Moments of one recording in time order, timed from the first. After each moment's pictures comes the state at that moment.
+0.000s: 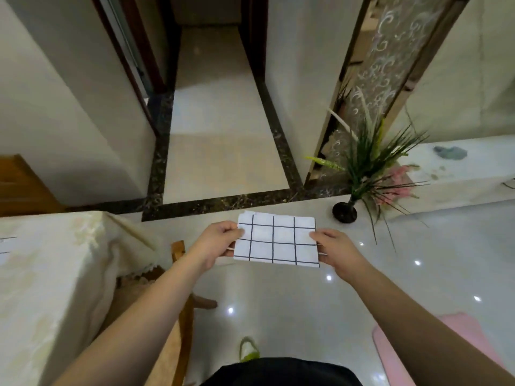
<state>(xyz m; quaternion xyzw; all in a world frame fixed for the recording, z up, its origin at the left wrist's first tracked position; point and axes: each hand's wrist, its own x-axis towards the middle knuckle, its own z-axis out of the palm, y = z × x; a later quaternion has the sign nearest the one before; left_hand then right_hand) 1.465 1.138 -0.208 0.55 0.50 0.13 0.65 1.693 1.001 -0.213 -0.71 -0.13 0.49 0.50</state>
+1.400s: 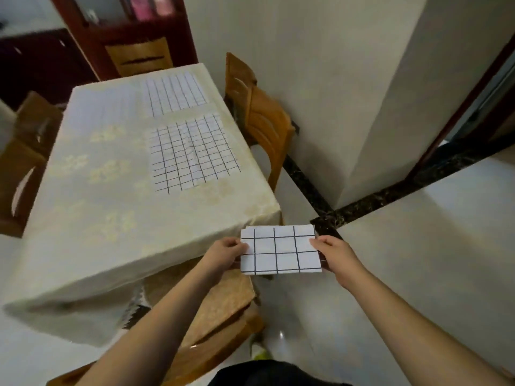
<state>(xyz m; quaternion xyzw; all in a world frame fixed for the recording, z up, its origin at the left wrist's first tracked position) 1.307 1.235 -0.227 0.10 0.77 0.48 0.42 1.488 1.422 -0.242 -0.47 -0.56 0.68 0.10</state>
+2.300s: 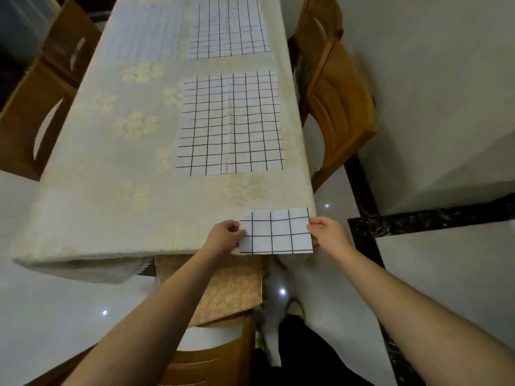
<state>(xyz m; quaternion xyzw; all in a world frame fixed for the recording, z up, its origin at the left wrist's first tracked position) 1.155 1.299 -0.321 -0.03 0.86 0.39 0.33 1.267 1.529 -0.329 -0.42 -0.68 0.60 -0.06</state>
